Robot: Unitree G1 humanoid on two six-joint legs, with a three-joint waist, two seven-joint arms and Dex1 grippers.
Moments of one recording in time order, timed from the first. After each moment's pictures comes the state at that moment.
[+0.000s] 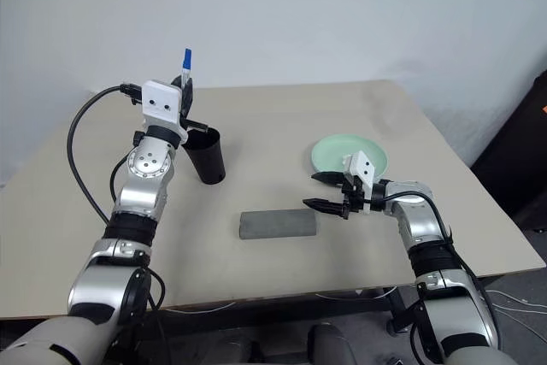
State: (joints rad) left arm -0.80 0.33 0.04 0.69 0.05 -0.34 -0.05; right arm -0.57 -0.45 0.09 0.53 0.26 -0.02 1.26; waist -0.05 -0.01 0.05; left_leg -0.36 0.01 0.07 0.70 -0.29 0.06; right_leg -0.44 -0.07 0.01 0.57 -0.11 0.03
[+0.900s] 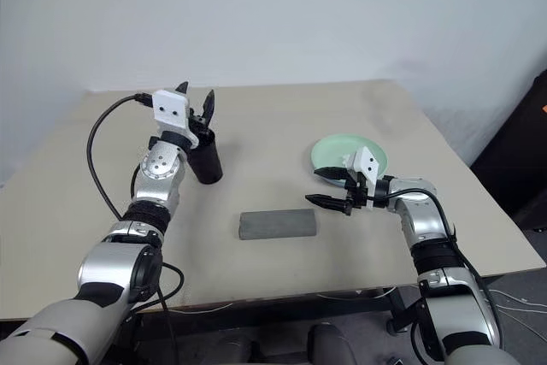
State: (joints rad) left arm -0.89 0.29 0.11 0.97 -0.08 -0.50 -0.26; right arm -0.58 -0.46 0.07 0.52 0.27 -0.03 1.26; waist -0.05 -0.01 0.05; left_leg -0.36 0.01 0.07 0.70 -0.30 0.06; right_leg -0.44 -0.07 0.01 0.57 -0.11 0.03
